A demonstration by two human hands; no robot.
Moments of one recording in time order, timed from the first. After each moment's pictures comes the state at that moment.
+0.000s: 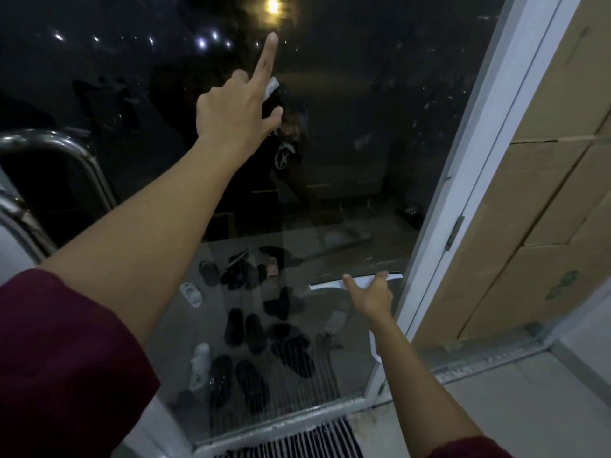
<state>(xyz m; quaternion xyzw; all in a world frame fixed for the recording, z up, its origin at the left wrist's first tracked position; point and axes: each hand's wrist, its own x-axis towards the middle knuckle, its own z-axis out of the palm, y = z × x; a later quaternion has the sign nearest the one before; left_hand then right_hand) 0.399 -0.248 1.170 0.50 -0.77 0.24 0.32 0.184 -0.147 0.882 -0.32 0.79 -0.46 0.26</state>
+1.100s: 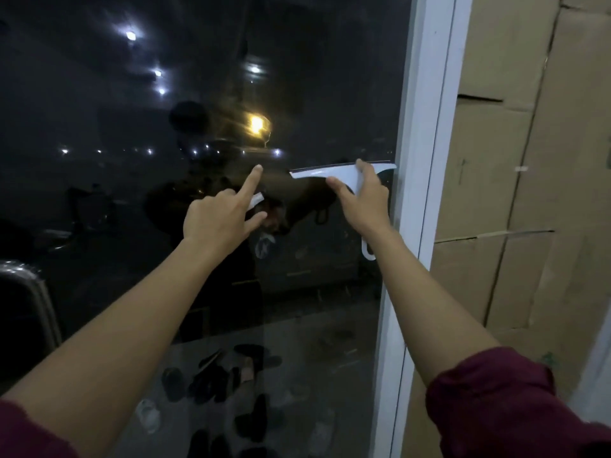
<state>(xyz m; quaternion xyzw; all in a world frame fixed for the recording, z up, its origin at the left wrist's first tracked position) 0.342 -0.237 1.205 0.47 -0.77 0.32 0.30 0.088 -0.207 1.209 -0.53 0.58 -0.62 -0.03</state>
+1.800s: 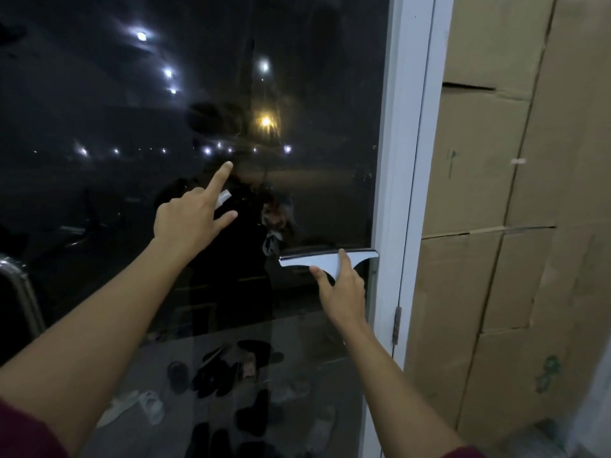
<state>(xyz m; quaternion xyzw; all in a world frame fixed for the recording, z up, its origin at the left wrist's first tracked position) 0.332 -0.246 1.191 0.51 -0.76 0.26 0.32 0.080 -0.188 1.041 -0.50 0.66 -0.56 0.01</state>
